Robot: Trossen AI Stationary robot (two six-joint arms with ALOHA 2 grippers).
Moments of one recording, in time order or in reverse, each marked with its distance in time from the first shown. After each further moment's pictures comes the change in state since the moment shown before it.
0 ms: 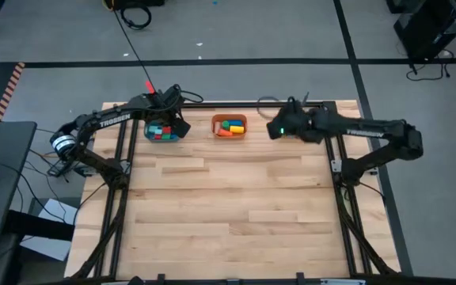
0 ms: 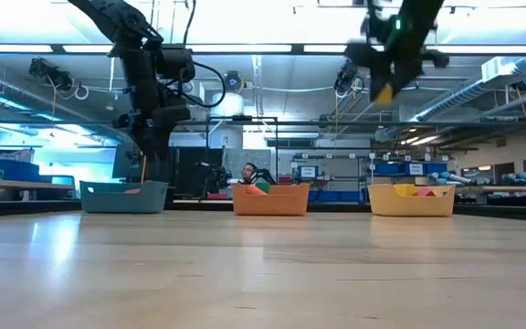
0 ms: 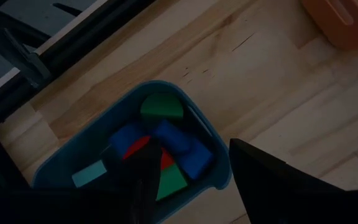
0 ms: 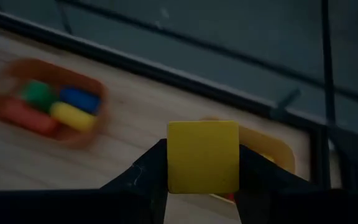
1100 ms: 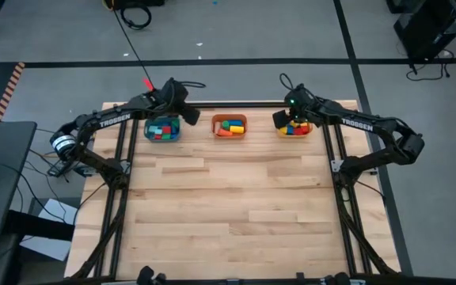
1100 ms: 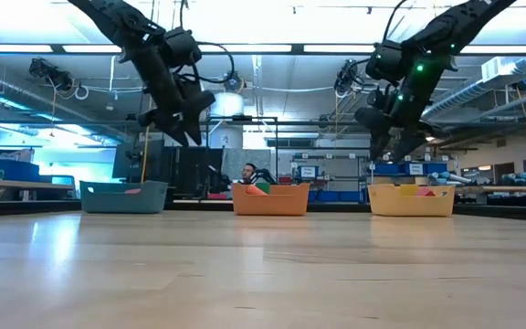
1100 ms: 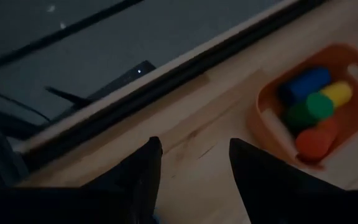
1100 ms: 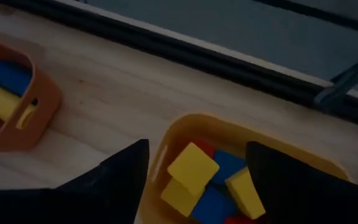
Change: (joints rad) left arm 0.000 0.000 0.000 0.349 0.004 -0.024; right arm -0.515 0.004 -0.324 0.521 -0.496 -0.443
